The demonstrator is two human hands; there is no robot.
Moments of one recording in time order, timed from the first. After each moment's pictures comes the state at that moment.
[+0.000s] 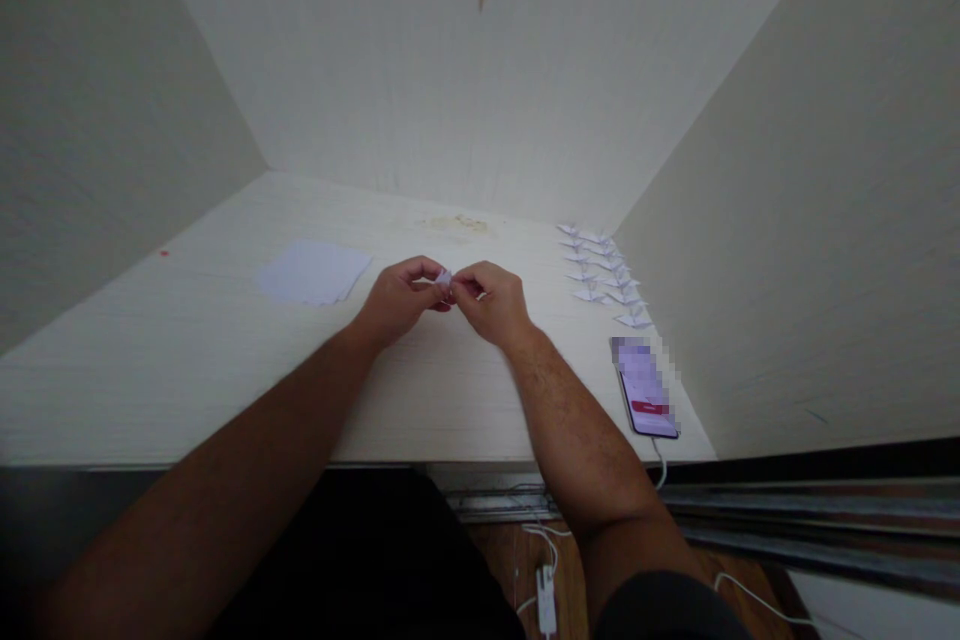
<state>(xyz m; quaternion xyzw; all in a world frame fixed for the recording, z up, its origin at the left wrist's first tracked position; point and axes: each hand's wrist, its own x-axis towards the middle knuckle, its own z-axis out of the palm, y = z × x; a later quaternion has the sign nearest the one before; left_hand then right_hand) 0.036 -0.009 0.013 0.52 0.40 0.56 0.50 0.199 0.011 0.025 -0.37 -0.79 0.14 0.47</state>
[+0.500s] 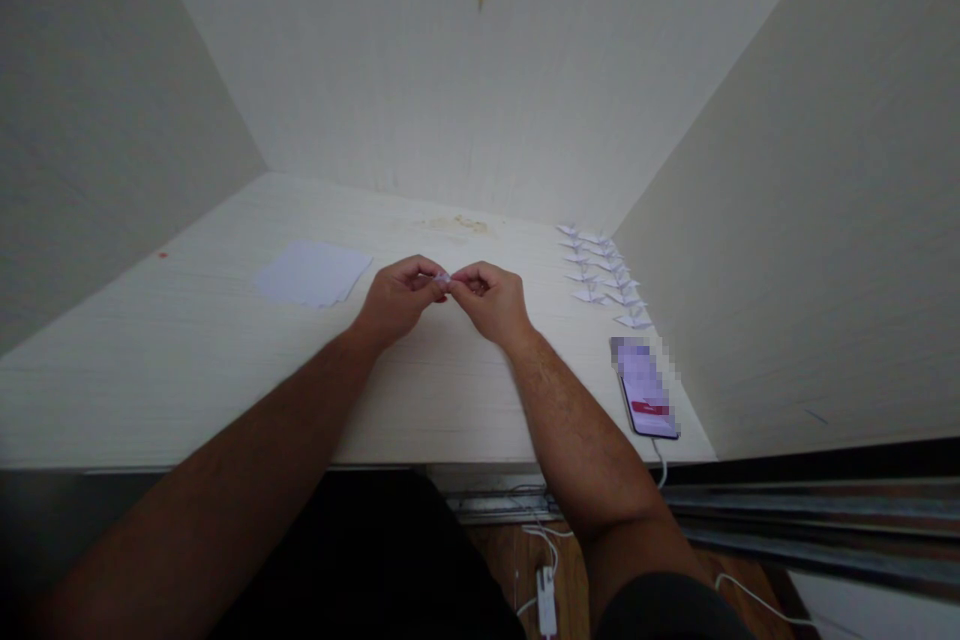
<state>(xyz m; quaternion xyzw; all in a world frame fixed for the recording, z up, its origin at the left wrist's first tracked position) 0.036 -0.004 0.009 0.56 0.40 0.59 0.41 0.190 0.009 0.026 -0.42 -0.68 0.34 0.50</state>
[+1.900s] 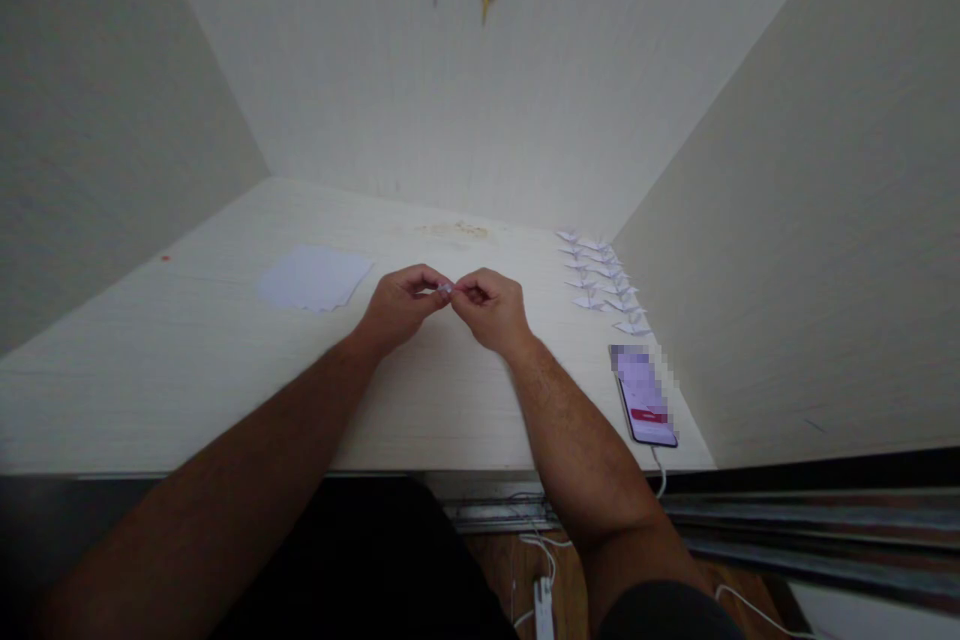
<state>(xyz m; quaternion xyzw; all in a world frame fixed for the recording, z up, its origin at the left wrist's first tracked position) 0.035 -0.006 0.010 0.58 0.41 0.58 0.39 0.194 0.005 0.029 -0.38 -0.74 0.25 0.50</state>
